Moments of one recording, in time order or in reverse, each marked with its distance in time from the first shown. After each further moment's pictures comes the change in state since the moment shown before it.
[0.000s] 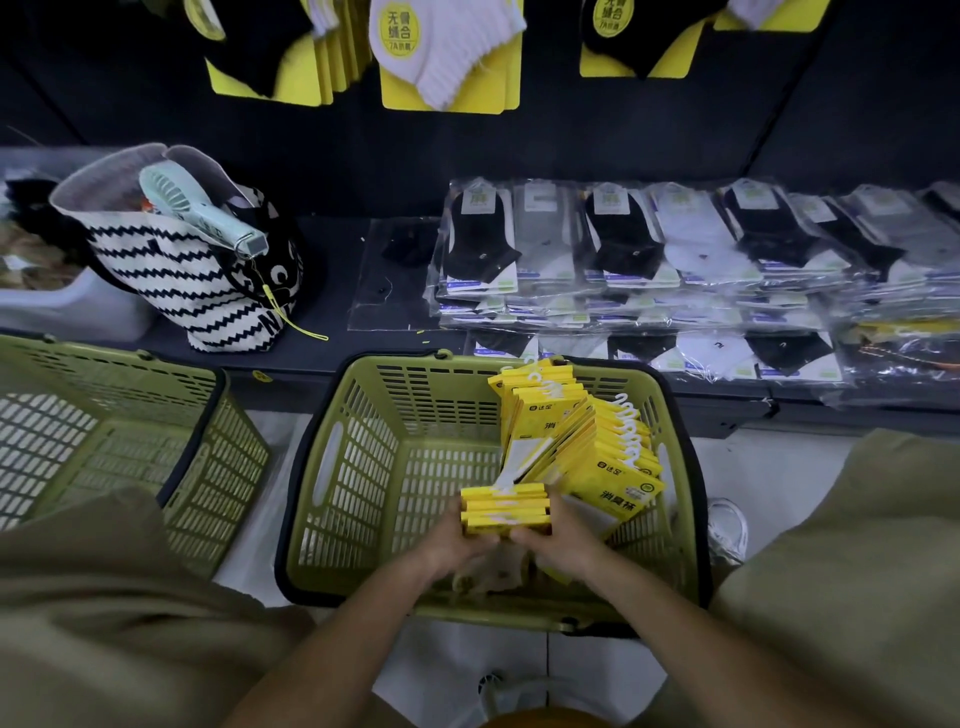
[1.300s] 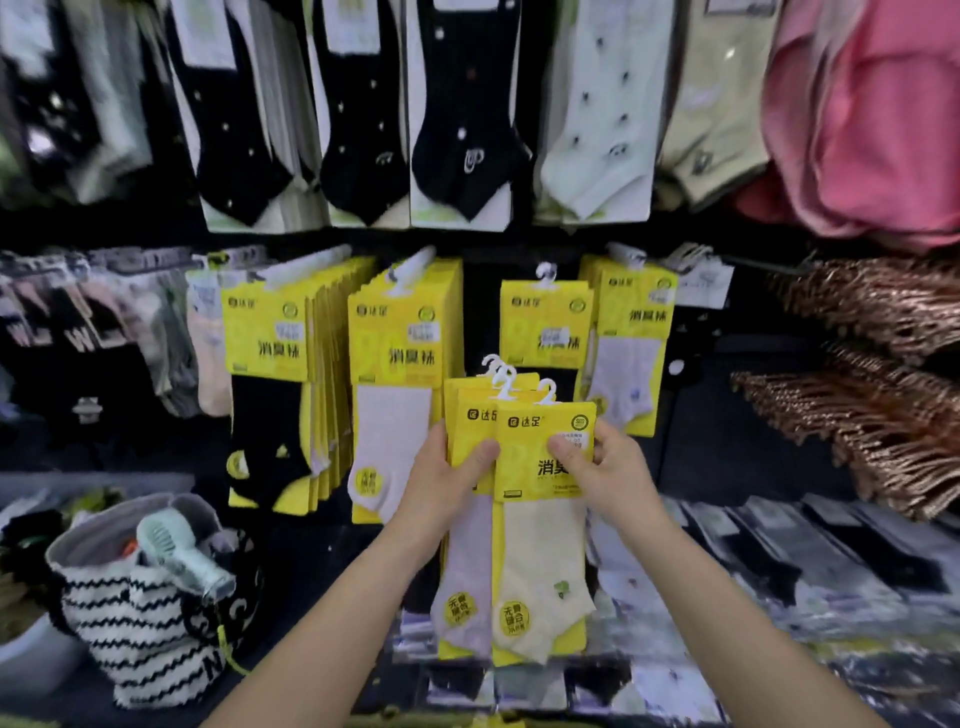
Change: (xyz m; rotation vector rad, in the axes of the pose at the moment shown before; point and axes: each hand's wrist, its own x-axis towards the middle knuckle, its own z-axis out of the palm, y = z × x) left_hand -0.055 0.400 -0.089 -0.237 0.377 0.973; right_hand -0.053 -0.317 -0.267 0.197 0.644 -0.791
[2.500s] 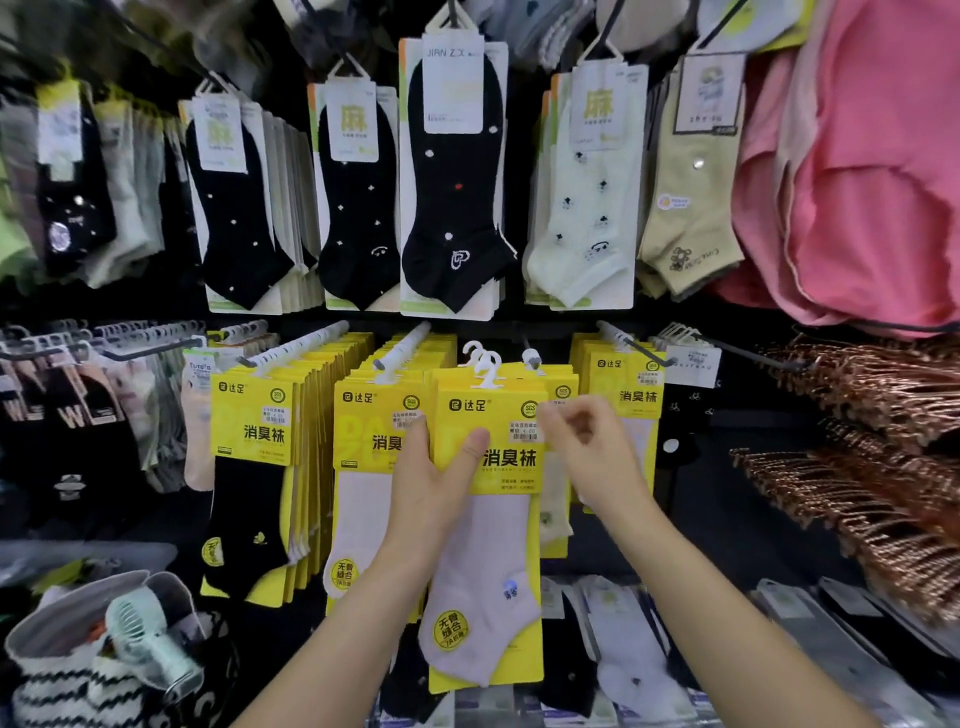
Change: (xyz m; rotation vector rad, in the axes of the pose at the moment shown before) left_hand 0.034 0.067 0.013 -0.003 0.217 0.224; right_hand 0.063 -0.060 -0.010 0.015 0.109 -0.146
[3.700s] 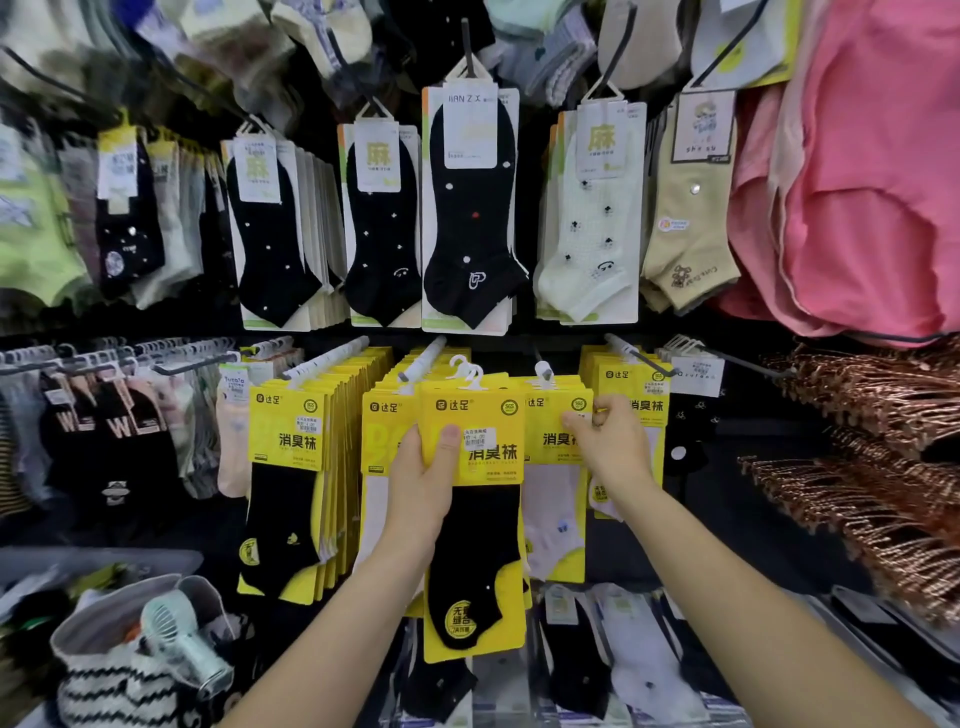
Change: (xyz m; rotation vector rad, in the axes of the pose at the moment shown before) left_hand 0.002 0.009 -0.021 -0.018 0.027 -0.083; right_hand 0.032 0.007 0.000 -0.267 0.145 0.136
